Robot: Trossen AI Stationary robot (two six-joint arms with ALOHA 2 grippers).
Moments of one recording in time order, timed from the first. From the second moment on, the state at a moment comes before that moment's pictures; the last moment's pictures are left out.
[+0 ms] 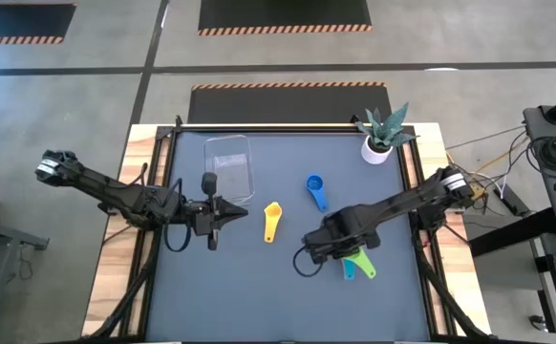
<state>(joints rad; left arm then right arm) -0.34 0.96 0.68 0.20 -0.38 0.67 0.33 1.78 1.53 -1.31 -0.15 1.64</state>
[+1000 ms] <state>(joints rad) -0.34 0.96 0.68 0.21 -0.38 0.68 0.31 1.80 1.52 -1.32 -0.08 1.53</state>
